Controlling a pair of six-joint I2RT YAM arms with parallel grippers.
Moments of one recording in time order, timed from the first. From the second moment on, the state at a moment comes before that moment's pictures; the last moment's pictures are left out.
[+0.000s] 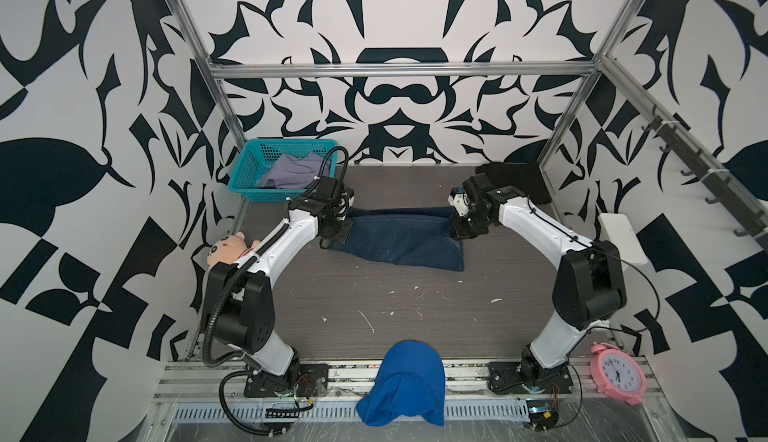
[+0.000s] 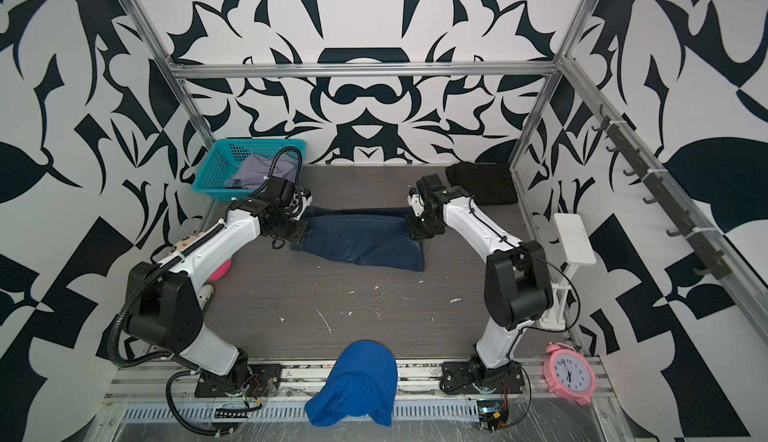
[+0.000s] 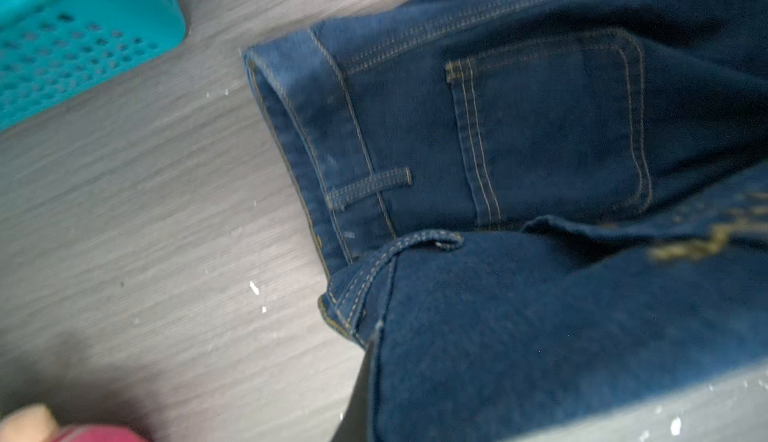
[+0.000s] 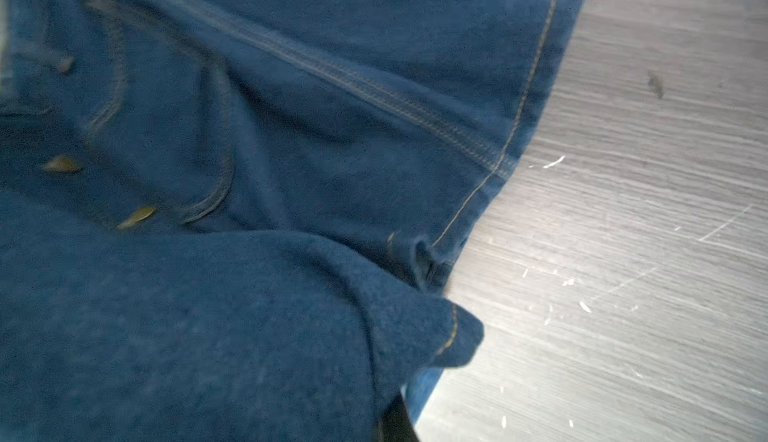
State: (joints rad) left arm -0.34 1.62 1.28 -0.78 0.01 0.10; right arm 0.31 1.74 1.38 -0.88 -0.20 0.15
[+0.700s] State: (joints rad) left arm -0.32 1.82 1.42 -0.87 -0.03 0.14; right arm 0.29 1.87 1.50 -0.86 -0.15 0.18
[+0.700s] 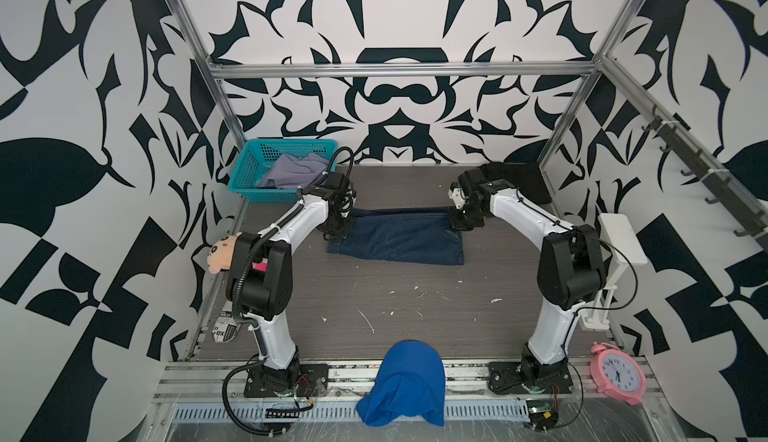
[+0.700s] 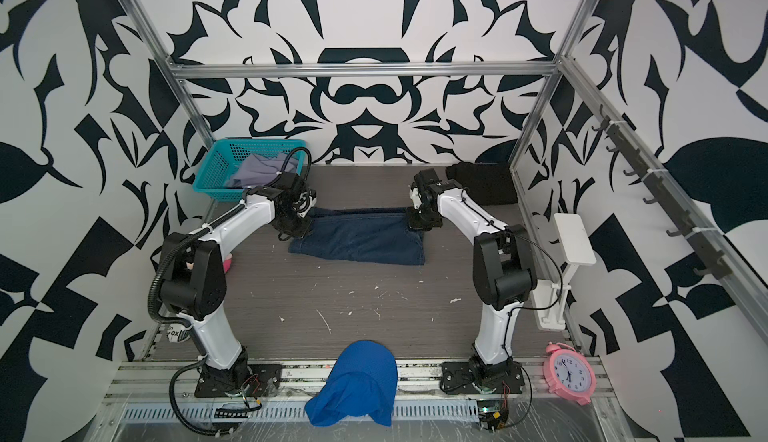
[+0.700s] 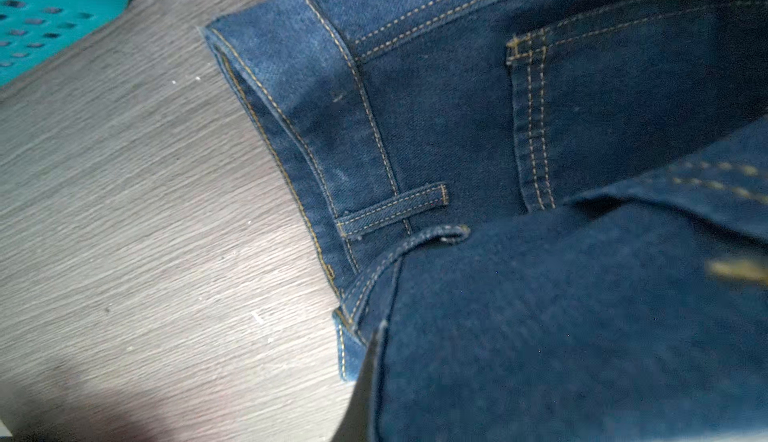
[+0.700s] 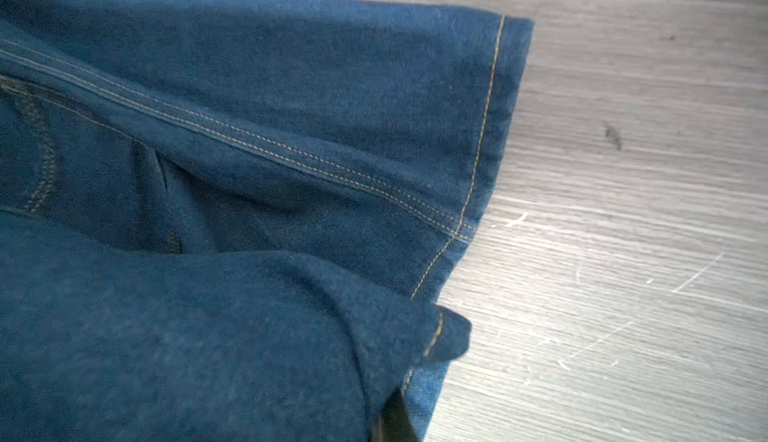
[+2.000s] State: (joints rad) left arm -0.26 1.88 1.55 -0.88 -0.28 0.17; right arm 0.20 2.03 1.86 -0.99 -0.05 0.13
